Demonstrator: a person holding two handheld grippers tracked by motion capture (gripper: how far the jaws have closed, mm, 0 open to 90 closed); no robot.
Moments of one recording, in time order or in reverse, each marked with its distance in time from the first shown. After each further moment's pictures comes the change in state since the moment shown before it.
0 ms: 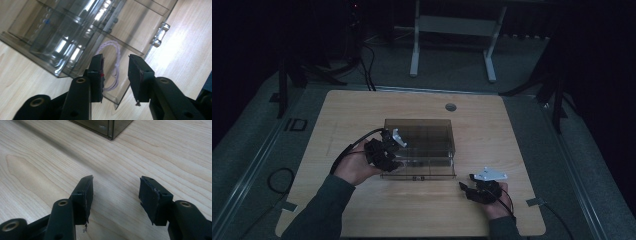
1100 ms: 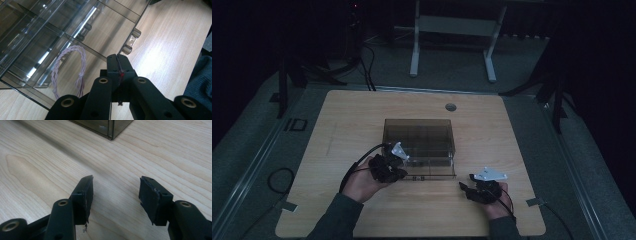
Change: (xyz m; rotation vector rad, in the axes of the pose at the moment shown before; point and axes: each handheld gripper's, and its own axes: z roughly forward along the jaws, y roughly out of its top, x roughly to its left) left arm -0.027 -0.017 0.025 -0.134 -0.090 -0.071; right arm 0.000 0.000 0.000 0.000 -0.001 -0.001
